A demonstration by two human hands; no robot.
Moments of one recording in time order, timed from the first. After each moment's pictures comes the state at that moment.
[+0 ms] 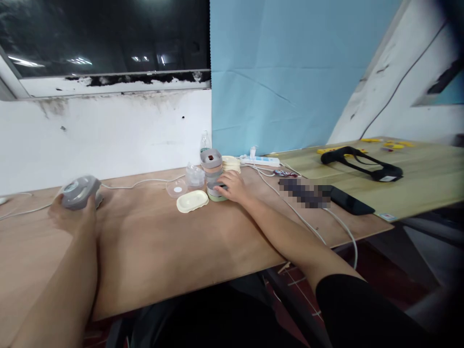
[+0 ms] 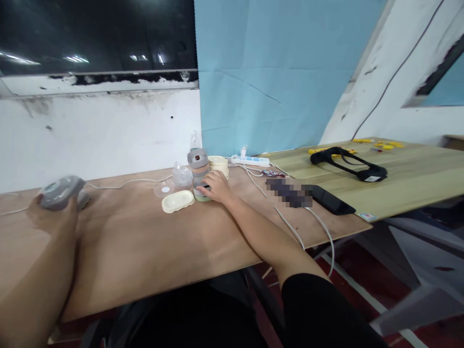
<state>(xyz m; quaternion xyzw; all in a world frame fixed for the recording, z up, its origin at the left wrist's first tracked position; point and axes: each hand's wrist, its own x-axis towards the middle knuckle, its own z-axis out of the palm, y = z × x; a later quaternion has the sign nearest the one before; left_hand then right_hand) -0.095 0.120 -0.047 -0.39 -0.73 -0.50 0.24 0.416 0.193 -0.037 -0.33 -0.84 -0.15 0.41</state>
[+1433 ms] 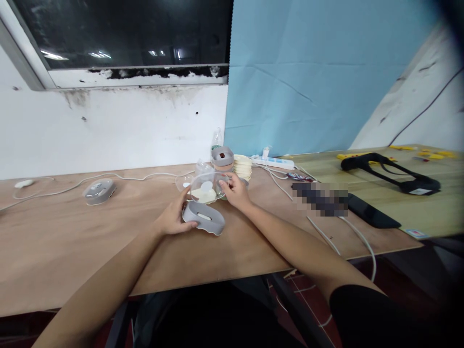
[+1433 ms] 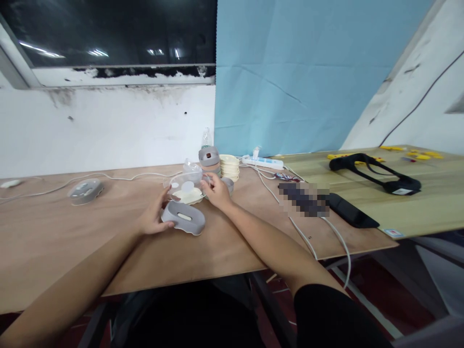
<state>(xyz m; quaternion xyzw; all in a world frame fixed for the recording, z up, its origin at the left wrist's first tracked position) 0.114 0.087 -0.045 -0.86 -0.30 -0.36 -0.18 0.375 0.165 -0.046 -0.37 -0.75 0.16 0.53</state>
